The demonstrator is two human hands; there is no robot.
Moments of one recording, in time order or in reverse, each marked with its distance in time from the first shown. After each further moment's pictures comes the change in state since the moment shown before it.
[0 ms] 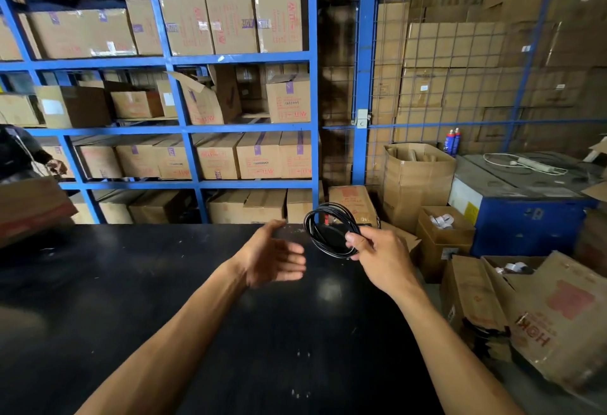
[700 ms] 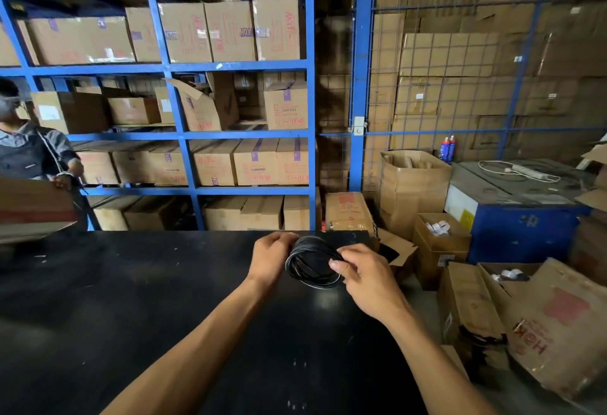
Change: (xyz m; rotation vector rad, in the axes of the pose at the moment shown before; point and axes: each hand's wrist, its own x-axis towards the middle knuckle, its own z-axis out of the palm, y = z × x) left_hand 0.019 -0.018 0.028 0.204 0.425 0.493; right_hand -0.018 0.002 0.015 -0.027 -0.108 -0.108
